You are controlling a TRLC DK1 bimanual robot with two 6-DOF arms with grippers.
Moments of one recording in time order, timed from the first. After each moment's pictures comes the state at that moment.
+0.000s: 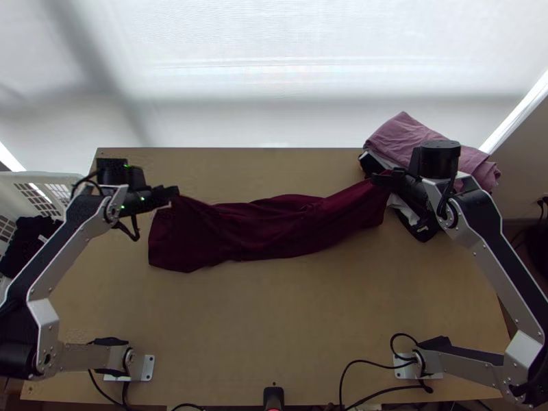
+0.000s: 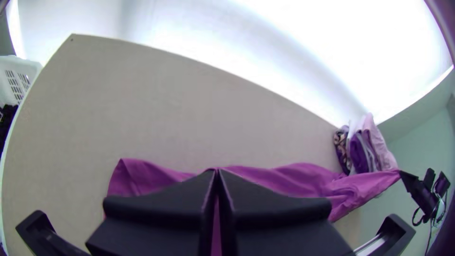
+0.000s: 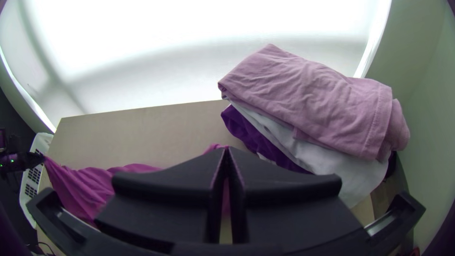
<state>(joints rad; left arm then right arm) -0.04 1.45 1.17 -0.47 0.27 -0.36 0.27 1.33 1.33 -0.62 0.19 0.28</state>
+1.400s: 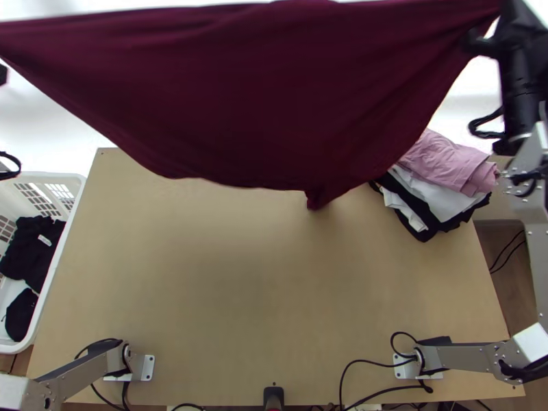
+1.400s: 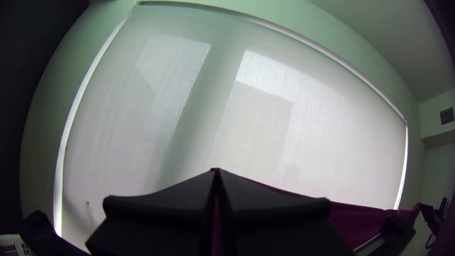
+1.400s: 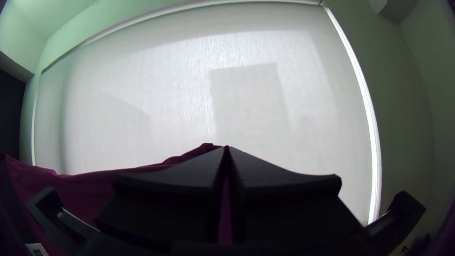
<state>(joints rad) 0.18 1.22 1.84 -0.16 -0.02 -0.34 0.17 1.44 1.98 0.00 0.17 0.10</state>
